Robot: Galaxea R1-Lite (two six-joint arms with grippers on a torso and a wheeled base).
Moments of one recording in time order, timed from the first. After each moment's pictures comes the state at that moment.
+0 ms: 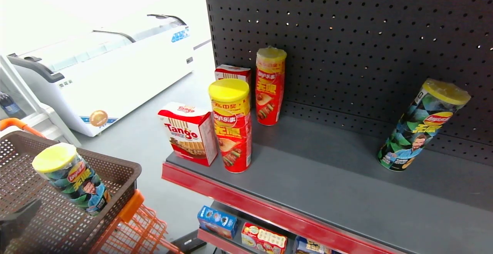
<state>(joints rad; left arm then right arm) 0.40 0.88 -0.33 -0.25 -0.07 0.09 -0.01 0.00 0.00 0.00 0.00 -0.01</state>
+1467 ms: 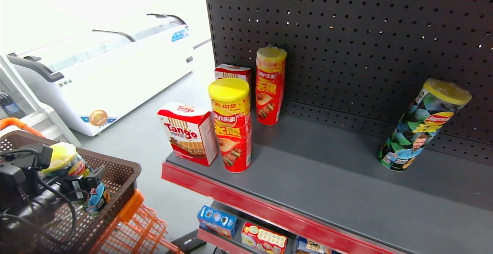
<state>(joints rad) 0.34 1.84 -0.21 -1.42 -0.07 0.05 -0.01 0.00 0.00 0.00 0.00 -0.01</state>
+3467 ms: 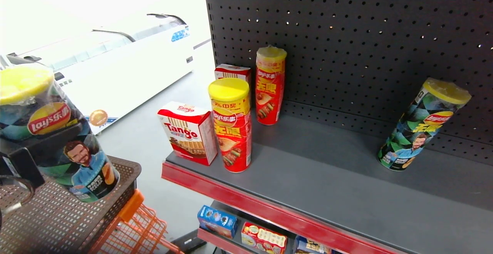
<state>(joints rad) 0.02 1.02 -0.57 -0.40 -0.27 0.09 -0.01 0.00 0.00 0.00 0.00 -0.01</state>
